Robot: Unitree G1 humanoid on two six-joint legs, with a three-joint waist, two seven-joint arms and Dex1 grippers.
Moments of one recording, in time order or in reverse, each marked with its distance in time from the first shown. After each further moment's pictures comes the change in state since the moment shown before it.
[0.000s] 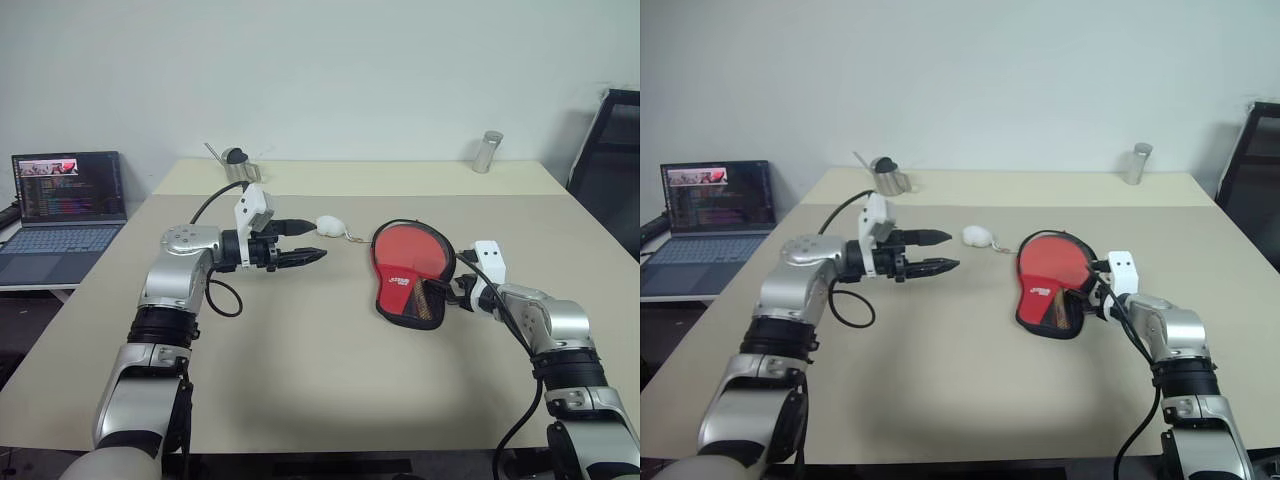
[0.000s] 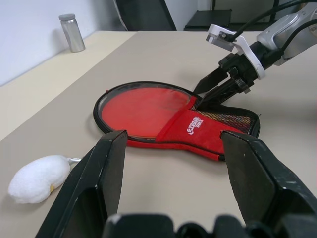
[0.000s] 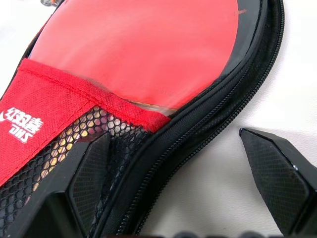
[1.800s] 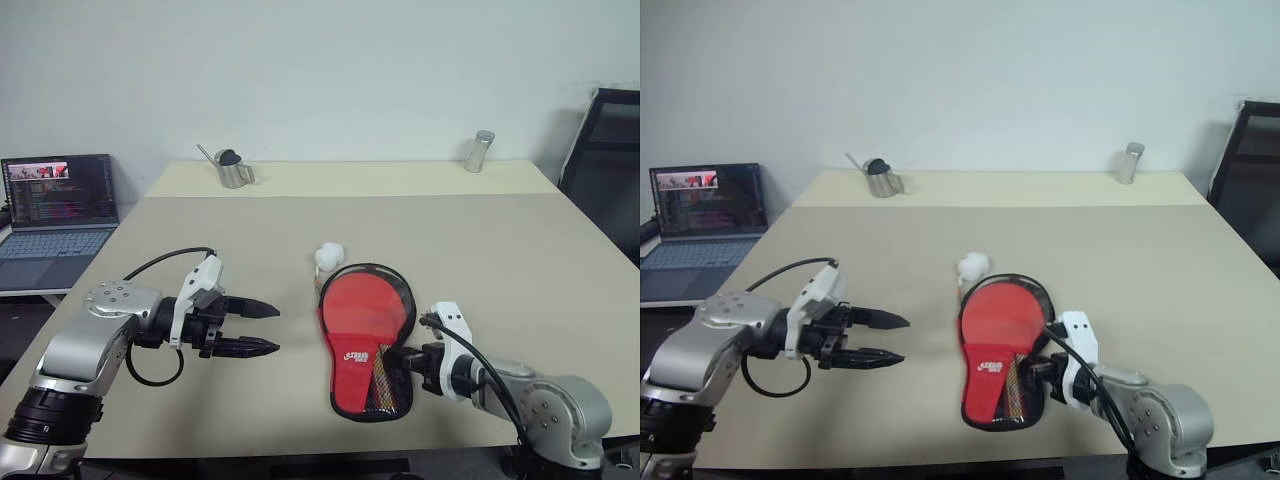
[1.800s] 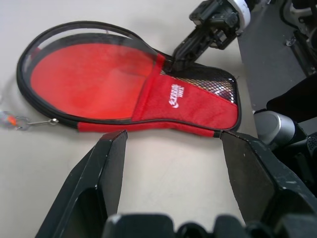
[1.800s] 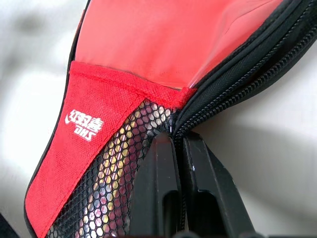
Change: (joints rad) left arm 0.497 0.362 0.022 -0.515 -0.244 0.256 -0.170; right arm 0.440 0.357 -0.106 -0.981 0.218 0.757 -0.191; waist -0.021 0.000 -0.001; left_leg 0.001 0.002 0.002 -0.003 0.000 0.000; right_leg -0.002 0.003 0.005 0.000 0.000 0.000
